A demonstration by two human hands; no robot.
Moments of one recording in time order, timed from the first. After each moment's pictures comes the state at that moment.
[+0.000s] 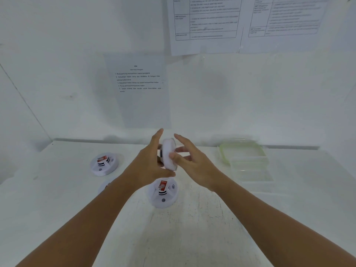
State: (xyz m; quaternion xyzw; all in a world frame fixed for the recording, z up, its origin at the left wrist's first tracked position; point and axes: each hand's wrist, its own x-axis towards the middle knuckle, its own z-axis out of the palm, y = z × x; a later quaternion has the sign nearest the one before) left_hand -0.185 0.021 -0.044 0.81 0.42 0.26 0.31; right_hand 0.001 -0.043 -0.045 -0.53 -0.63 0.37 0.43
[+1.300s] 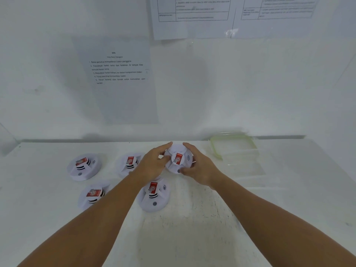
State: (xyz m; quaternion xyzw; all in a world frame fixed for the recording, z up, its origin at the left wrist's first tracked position) left_hand -0.140 0.067 -0.102 0.72 0.47 0.23 0.46; right_hand 0.047 -0.009 -0.116 -0.65 -0.57 0.35 0.36
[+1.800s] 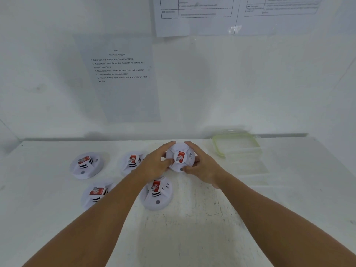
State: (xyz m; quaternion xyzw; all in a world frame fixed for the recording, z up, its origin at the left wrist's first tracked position) left_hand -0.144 0.065 -0.101 0.76 0.46 0.19 0.43; right_hand 0.052 -0.006 -0.127 -0.63 -0.55 0.39 0.38
